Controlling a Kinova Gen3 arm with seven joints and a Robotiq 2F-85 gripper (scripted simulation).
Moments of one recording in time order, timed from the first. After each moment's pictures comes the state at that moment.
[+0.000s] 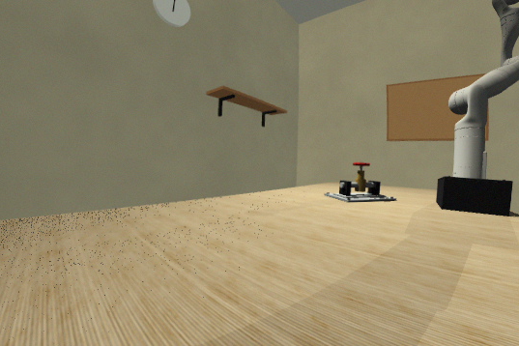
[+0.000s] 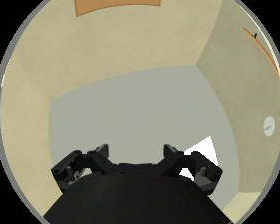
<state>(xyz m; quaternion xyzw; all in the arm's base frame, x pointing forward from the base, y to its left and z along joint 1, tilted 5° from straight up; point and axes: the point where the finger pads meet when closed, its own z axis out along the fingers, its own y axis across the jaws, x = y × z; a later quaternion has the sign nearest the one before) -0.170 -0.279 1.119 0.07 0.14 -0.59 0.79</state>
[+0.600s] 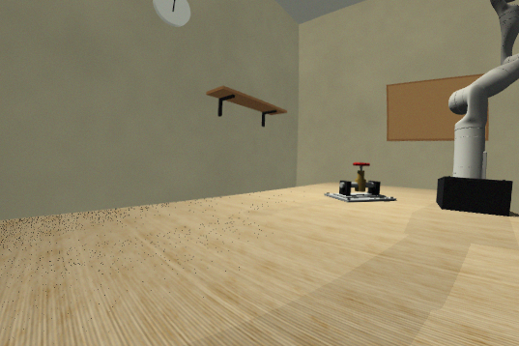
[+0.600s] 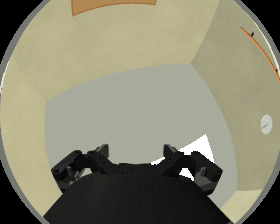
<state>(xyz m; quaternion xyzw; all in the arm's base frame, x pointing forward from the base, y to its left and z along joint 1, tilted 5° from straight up) -0.149 -0.261 1.123 0.06 0.15 -0.59 0.79</state>
